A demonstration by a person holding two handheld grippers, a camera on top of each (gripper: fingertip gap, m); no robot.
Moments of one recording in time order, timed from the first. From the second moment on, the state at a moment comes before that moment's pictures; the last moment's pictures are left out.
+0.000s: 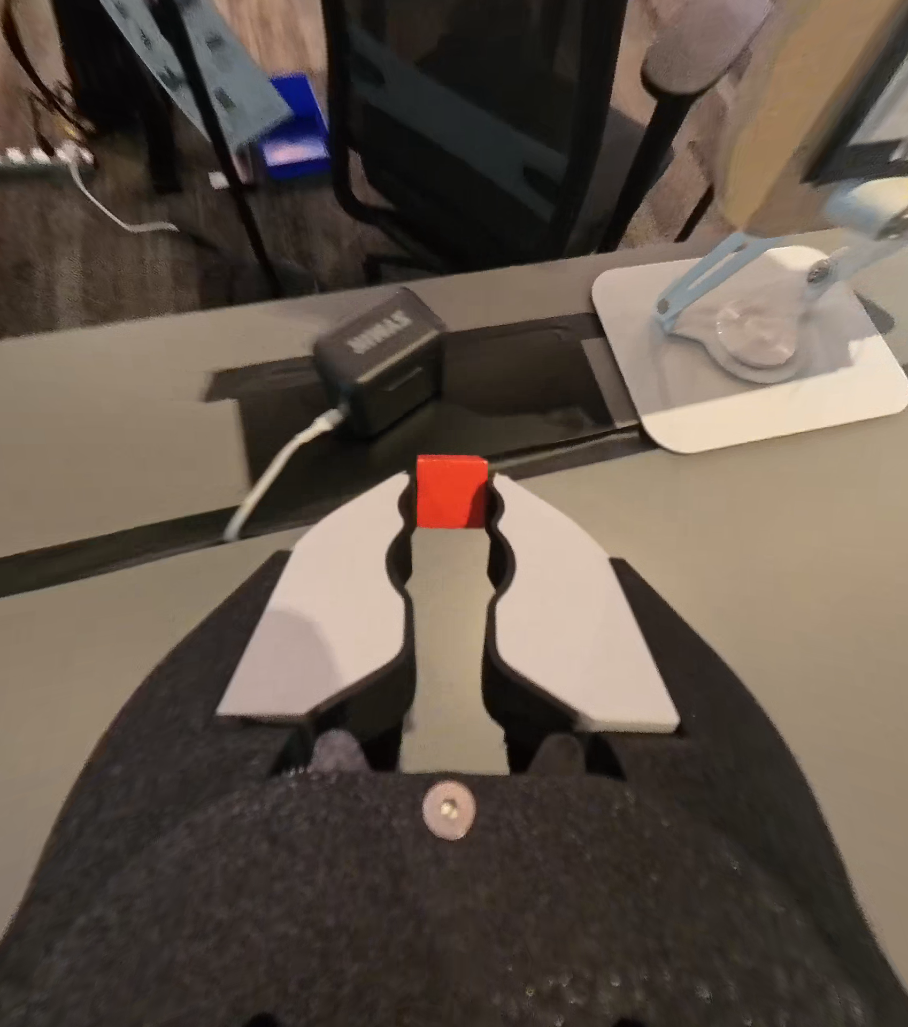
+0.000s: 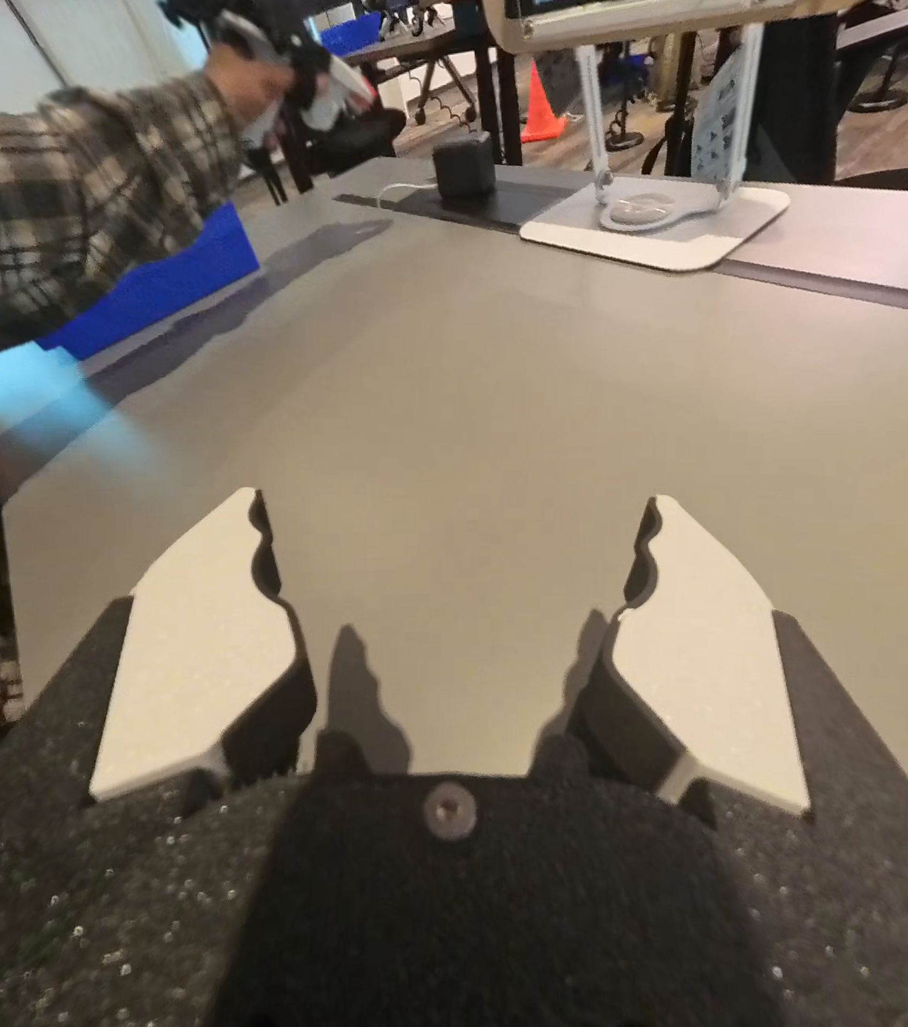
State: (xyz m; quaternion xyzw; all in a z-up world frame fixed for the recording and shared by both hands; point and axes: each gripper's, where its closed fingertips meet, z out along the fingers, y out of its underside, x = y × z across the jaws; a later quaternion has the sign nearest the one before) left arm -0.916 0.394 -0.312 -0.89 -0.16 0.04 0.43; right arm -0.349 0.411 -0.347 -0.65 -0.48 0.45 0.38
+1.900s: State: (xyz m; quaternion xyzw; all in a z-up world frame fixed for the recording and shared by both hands) left arm -0.942 -0.064 -0.433 -0.95 -0.30 0.06 0.05; right arm -0.371 0.382 -0.337 -0.64 -0.51 0.44 0.37
